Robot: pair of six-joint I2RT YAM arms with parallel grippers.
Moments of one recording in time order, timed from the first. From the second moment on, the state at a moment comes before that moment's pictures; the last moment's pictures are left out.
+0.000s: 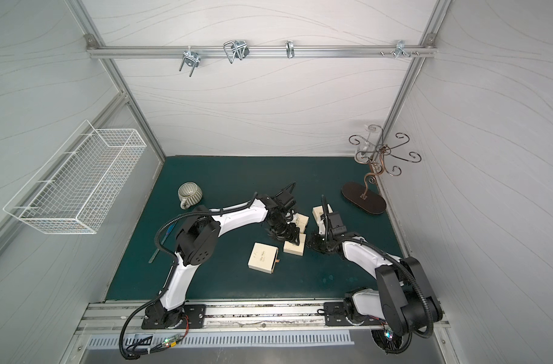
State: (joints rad) left arm -0.85 2.20 1.70 -0.86 0.45 -0.50; right arm 0.36 1.28 0.49 -0.24 -0.40 0.60
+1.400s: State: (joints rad) left arm -0.85 2.26 1.83 -1.00 0.38 -0.51; right arm 0.36 1.15 0.51 -0.46 -0.15 0.60
